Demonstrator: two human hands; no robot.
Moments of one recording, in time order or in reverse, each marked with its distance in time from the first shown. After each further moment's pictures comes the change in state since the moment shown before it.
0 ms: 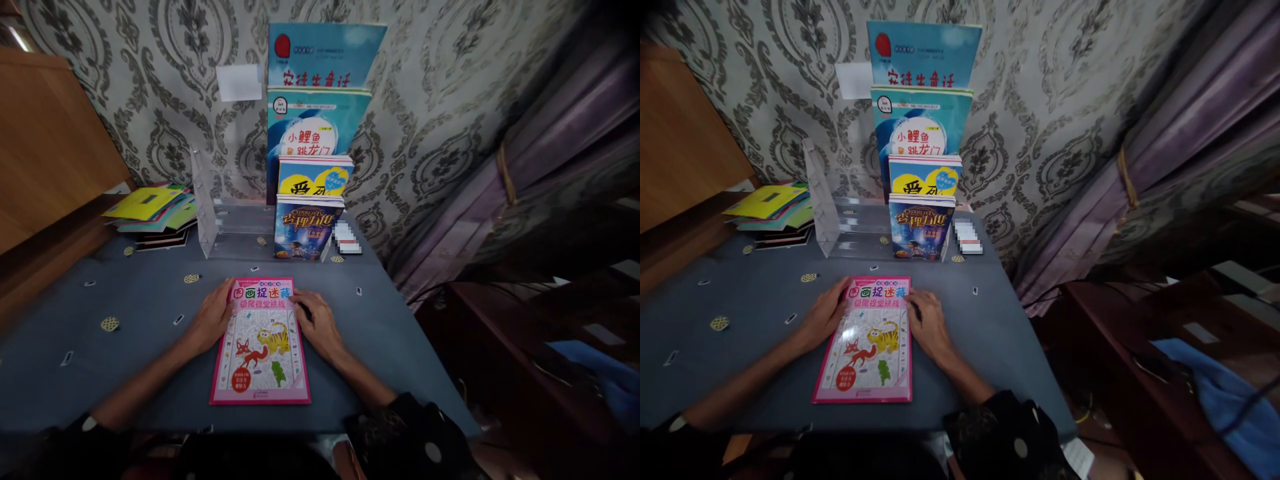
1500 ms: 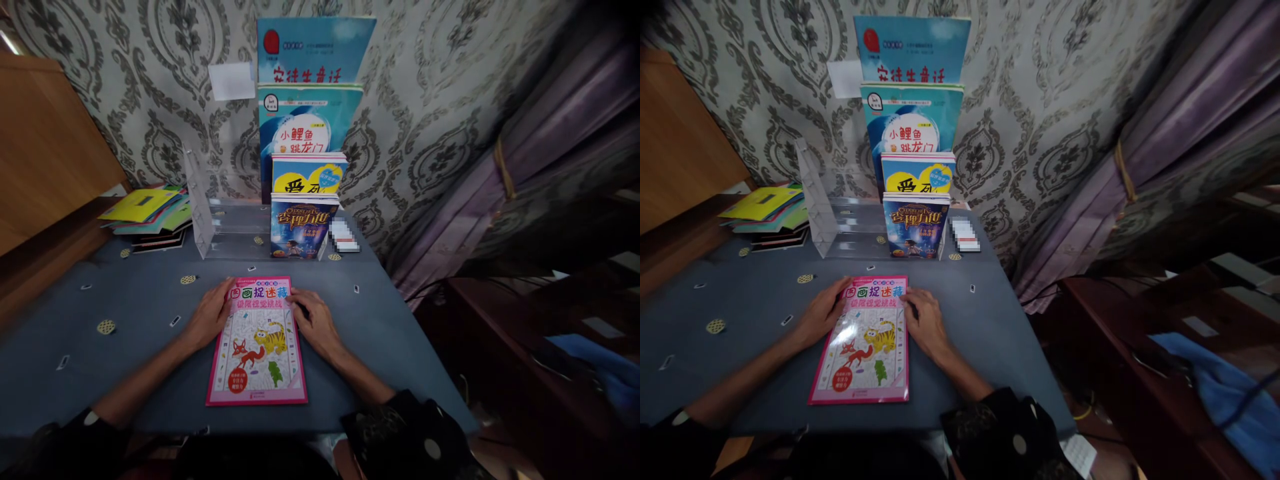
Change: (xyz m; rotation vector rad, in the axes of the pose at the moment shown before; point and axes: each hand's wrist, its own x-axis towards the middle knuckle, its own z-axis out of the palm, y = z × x) left_hand 0.009 0.000 0.000 0.015 0.010 0.035; right_hand 0.001 -0.002 -0.003 0.030 -0.015 0.007
